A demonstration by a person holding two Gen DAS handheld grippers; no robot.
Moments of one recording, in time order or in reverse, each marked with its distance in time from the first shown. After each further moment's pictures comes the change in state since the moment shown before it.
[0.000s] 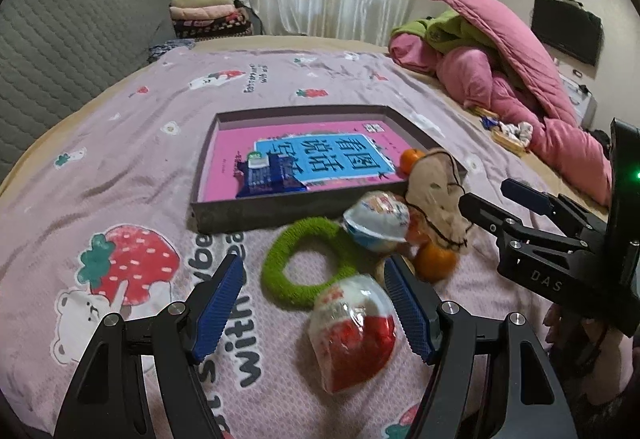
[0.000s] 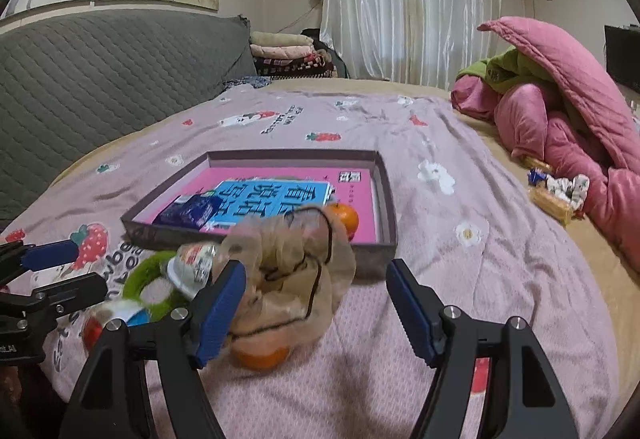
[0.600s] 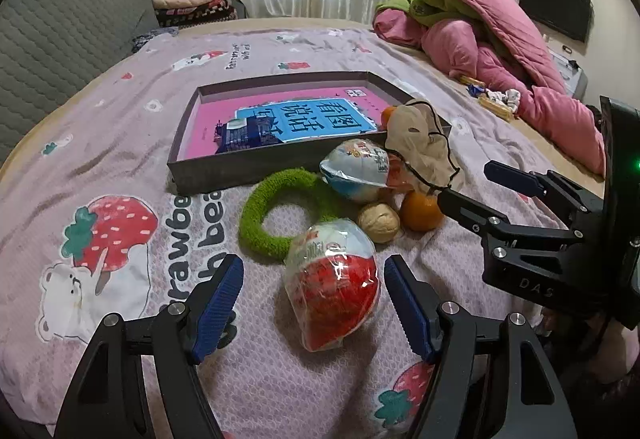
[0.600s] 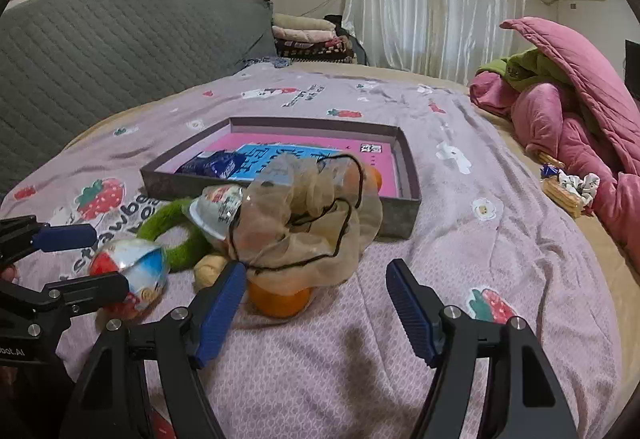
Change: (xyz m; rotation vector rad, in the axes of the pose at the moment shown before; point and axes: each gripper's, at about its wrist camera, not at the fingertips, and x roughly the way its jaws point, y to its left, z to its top) left arm 0.006 -0.012 -0.026 0.049 0.066 -0.028; right arm -0.003 0.015 -0.027 -0.092 0.049 0.026
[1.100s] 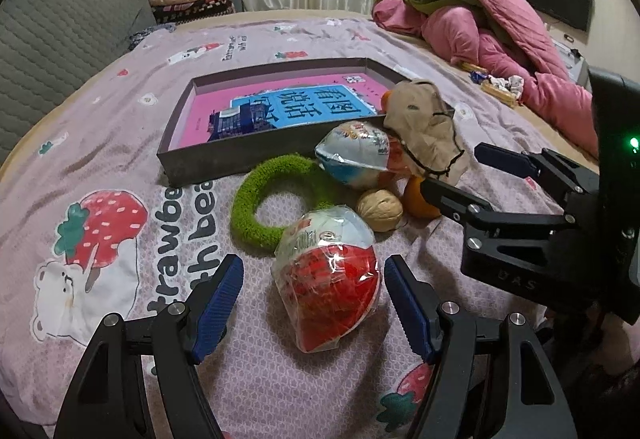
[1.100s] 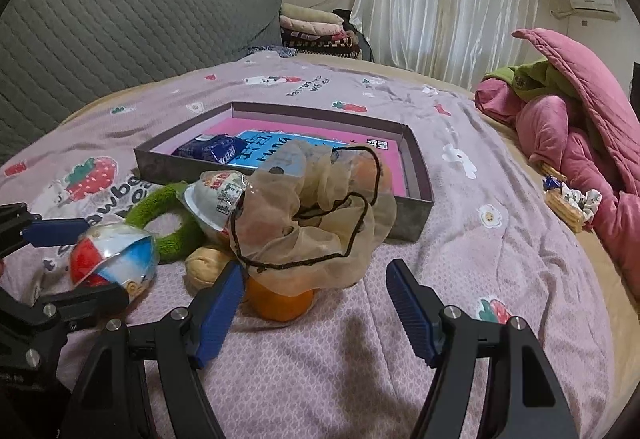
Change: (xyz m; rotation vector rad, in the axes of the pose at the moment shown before) left arm 0.015 -0.006 -0.004 0.016 0.032 0.019; right arm 0.021 0.011 0.004 -0.063 0.037 -0.034
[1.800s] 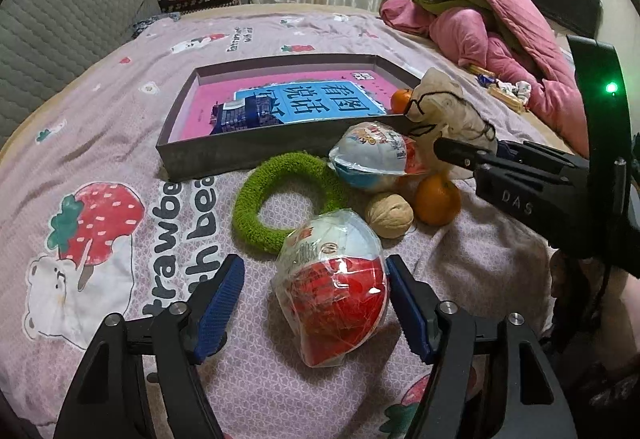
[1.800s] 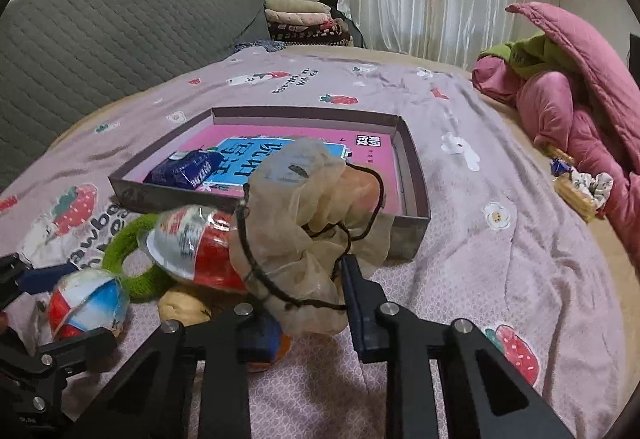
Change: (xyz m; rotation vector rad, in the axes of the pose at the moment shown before) left arm 0.009 0.006 0.005 -0.038 0.017 -0.014; right arm 0.019 -0.026 0.020 0.104 0.025 0.053
